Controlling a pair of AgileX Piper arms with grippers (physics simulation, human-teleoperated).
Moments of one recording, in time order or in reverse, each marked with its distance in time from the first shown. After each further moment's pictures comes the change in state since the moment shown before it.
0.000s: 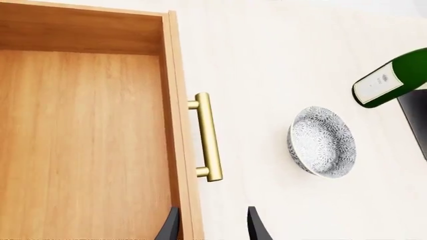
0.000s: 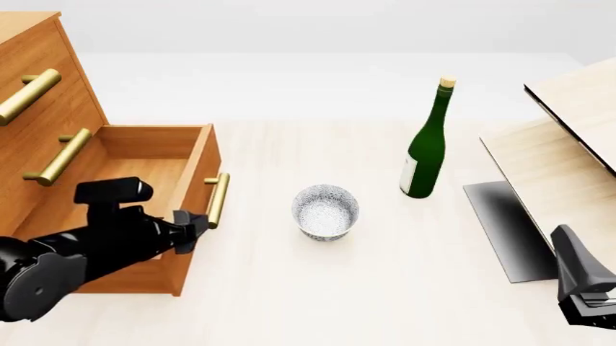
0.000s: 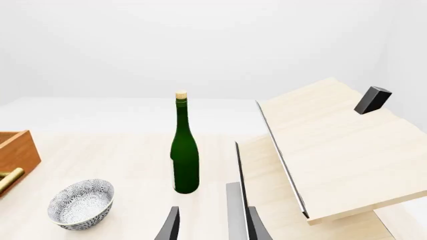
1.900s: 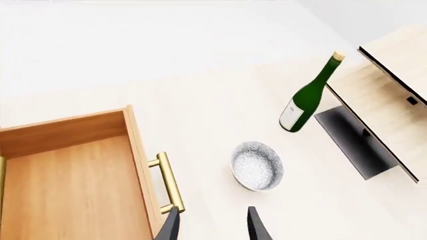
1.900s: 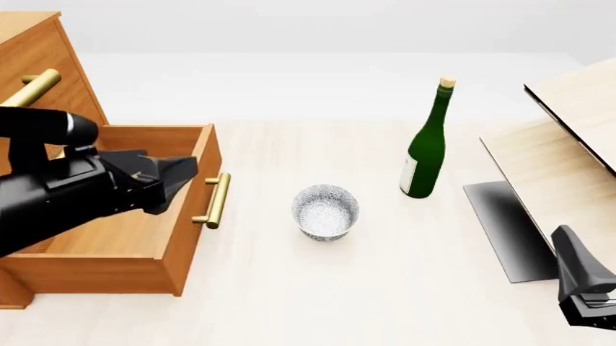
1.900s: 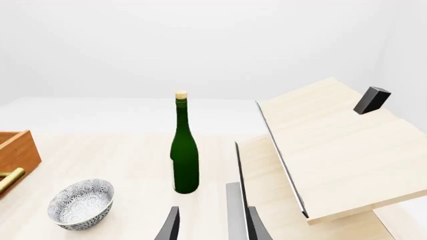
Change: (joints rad) left arm -0.111 -0.371 -0.195 0.298 0.150; right arm -0.001 -0.009 0.000 0.007 -0.001
